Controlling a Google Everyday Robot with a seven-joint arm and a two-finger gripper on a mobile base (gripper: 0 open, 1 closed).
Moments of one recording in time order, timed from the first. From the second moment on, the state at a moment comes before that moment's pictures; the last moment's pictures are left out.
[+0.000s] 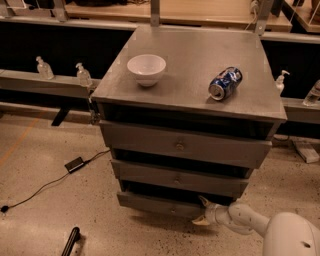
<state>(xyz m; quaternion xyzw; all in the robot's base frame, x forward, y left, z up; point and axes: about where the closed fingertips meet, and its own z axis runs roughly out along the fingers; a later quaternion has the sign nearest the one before) 0.596 -0.211 0.155 -0.59 0.72 0.08 0.36</state>
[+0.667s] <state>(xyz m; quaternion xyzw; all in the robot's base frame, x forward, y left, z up) 0.591 -0.212 0.164 -0.59 0.72 0.08 0.36</state>
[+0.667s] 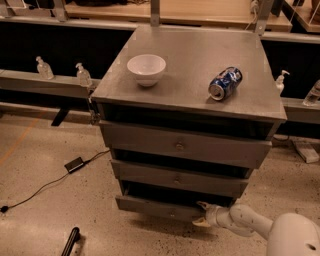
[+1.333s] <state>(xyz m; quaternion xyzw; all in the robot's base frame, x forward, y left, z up) 0.569 -0.218 0.169 -0.57 0.72 0.10 0.37</state>
